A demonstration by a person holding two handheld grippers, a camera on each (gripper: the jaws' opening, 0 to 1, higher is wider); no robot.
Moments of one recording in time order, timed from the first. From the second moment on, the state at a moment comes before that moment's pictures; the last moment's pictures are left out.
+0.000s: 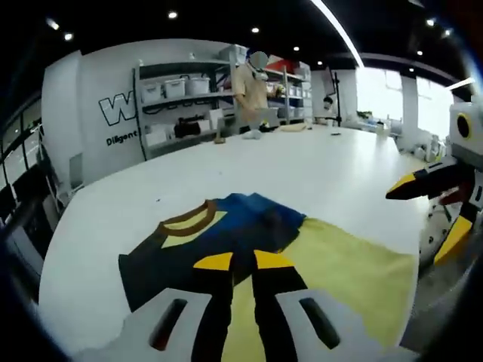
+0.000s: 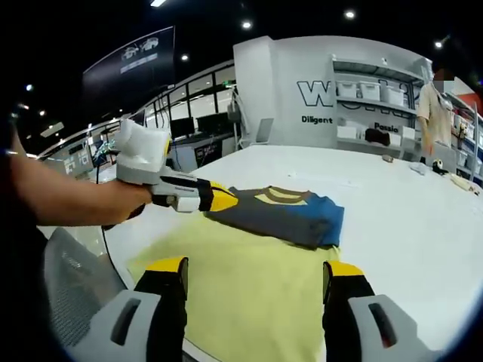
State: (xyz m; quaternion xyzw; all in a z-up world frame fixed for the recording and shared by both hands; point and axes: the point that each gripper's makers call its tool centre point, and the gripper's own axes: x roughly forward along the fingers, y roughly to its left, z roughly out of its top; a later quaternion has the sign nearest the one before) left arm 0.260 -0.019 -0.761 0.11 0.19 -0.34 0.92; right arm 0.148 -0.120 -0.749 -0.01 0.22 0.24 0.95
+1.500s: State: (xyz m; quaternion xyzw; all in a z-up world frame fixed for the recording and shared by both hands) left arm 0.152 0.109 -0.750 -0.02 0.26 -0.26 0.93; right arm 0.142 -0.115 -0.751 -0.03 0.23 0.25 0.94
